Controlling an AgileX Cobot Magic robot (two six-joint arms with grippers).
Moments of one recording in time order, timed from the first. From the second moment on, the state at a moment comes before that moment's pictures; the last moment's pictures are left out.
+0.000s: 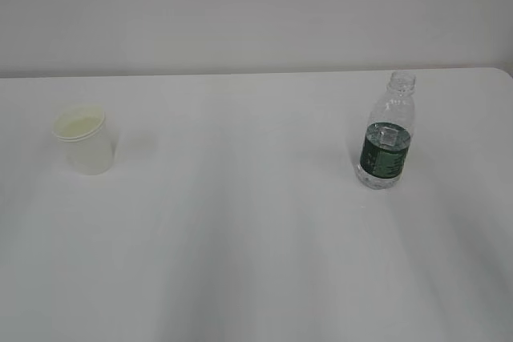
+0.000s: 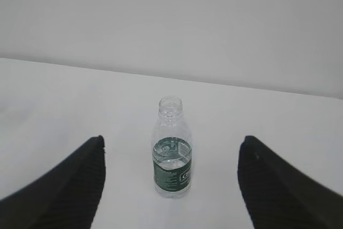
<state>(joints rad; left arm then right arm) -0.04 0.59 -0.60 0.21 0.21 -0.28 0.21 0.65 -0.52 -0.02 0.24 -0.05</state>
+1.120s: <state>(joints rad) -0.04 0.46 -0.76 0.12 0.83 -0.15 0.21 0.44 -0.64 -0.03 0.74 -0.05</state>
